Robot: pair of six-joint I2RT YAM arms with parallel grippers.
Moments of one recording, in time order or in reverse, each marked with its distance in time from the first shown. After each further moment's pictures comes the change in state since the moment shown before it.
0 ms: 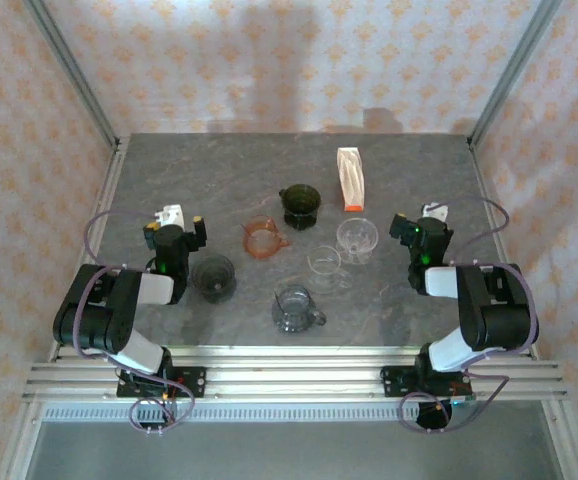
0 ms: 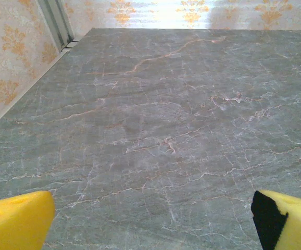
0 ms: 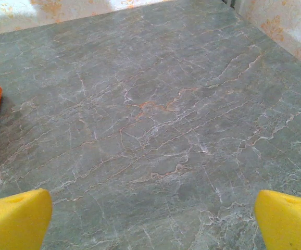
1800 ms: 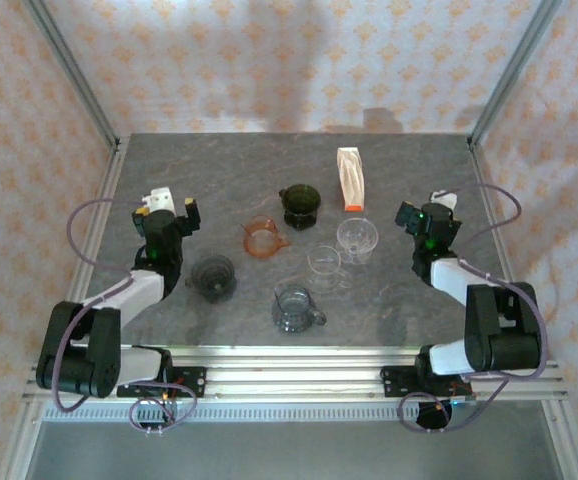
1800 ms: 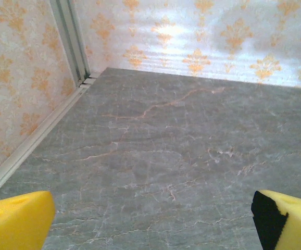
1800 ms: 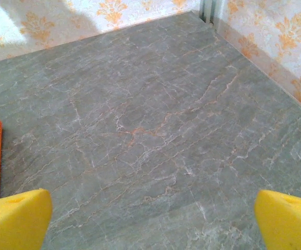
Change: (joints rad) left arm 0.001 -0.267 0.121 -0.317 -0.035 -0.047; right arm 0.000 -0.149 0.121 -0.302 0.061 0.060
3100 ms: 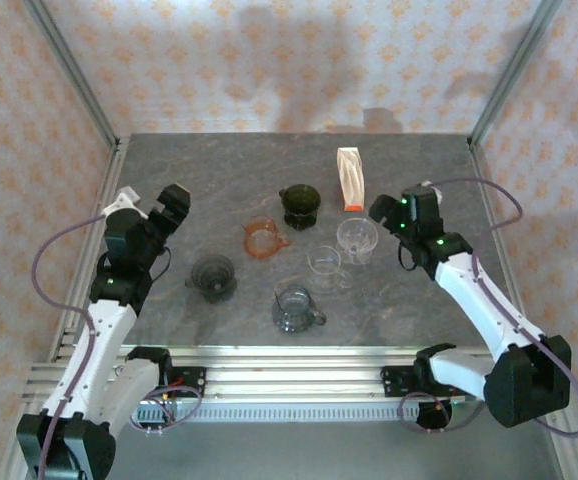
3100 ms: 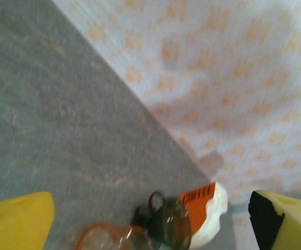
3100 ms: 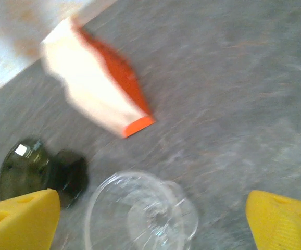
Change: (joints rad) left arm 0.048 -0.452 0.192 -0.658 0.469 -0.831; right arm 0.270 -0.240 0.332 -0.784 -0.164 0.446
